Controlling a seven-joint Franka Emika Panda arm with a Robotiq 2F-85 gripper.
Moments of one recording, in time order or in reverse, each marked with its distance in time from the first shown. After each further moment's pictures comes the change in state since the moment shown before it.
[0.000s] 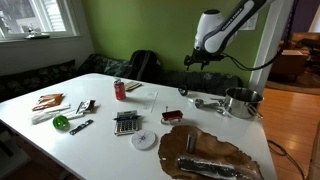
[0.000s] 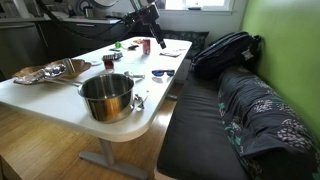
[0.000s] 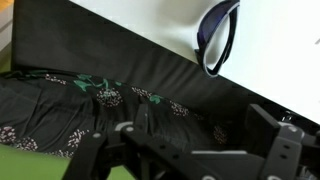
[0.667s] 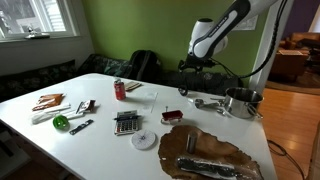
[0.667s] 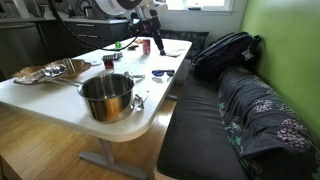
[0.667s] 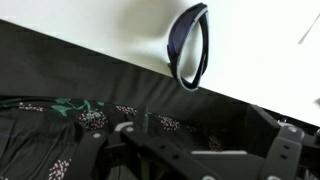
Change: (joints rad) arm 0.008 0.165 0.022 0.161 0.206 0.000 -0.048
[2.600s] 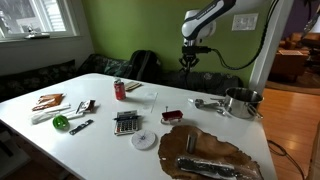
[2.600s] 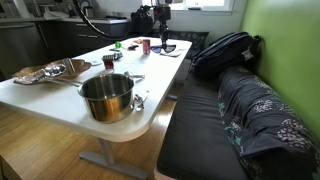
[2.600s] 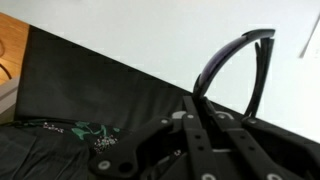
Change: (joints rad) arm -0.049 0.096 0.011 0.412 0.143 -0.610 -0.151
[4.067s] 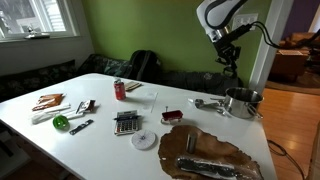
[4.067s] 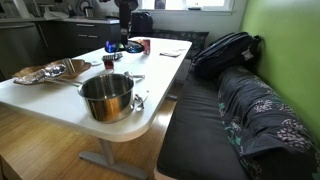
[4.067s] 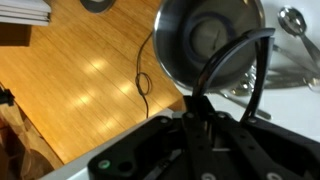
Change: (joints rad) arm 0.101 -0.464 -0.063 -0.588 -0.393 -0.396 0.107
